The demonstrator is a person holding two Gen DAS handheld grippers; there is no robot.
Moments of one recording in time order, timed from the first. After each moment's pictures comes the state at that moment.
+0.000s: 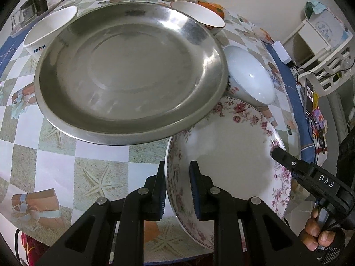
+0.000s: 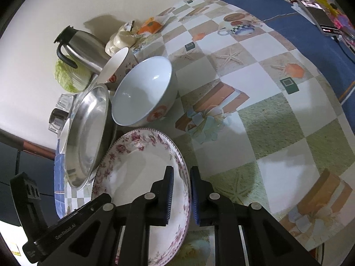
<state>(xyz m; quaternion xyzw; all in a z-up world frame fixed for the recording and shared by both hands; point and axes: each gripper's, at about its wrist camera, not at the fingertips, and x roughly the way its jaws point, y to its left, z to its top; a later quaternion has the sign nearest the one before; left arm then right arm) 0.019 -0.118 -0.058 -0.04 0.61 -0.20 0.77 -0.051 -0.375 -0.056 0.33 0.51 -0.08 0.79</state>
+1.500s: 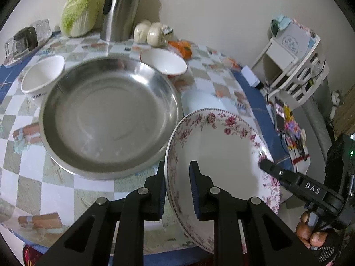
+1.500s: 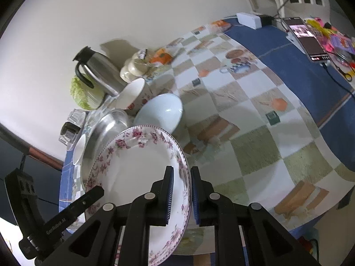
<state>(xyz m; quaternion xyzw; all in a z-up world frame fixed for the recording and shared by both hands) 0.017 -0.113 0.005 -0.07 0.50 -0.27 0.82 -0.072 -0.379 -0.004 0.31 0.44 -0.08 0.84</state>
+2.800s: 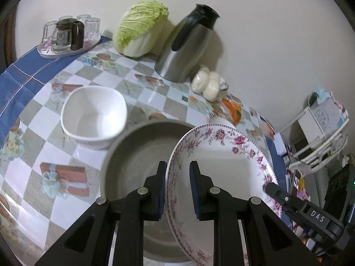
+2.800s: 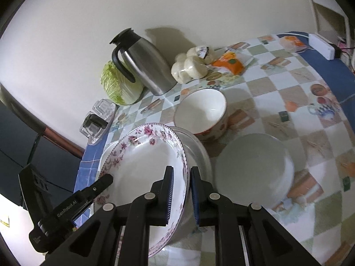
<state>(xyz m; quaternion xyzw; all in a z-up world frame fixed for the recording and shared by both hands) 0.129 -0.023 0.010 -0.18 0.46 -0.16 0.86 0.072 -0.304 0.025 0.27 0.44 0.02 0.86</state>
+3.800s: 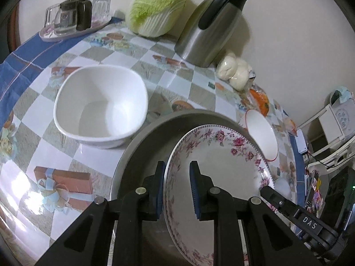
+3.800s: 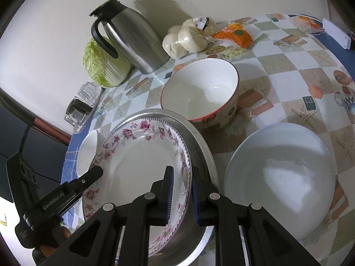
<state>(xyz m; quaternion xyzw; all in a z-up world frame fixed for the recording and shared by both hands) 0.168 -0.020 -0.045 -0.17 0.51 -0.12 0.83 0.124 -0.292 -0.041 0.26 0.49 0.02 0.83</state>
